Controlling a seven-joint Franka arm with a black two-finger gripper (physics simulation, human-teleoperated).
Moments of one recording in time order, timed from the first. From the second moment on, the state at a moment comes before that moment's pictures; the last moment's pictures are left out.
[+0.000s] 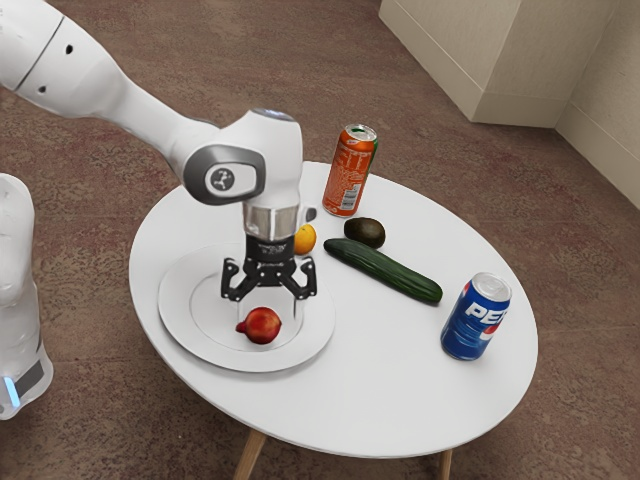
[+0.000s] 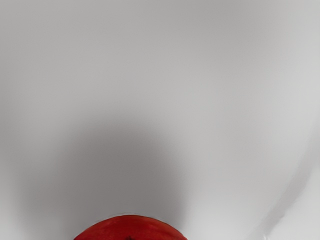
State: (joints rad) arm 0.02 -0.44 -0.23 -2.56 -0.49 2.21 -1.34
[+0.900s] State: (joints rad) arm 0.01 -0.38 -0.24 -2.56 -0.53 2.27 -1.33
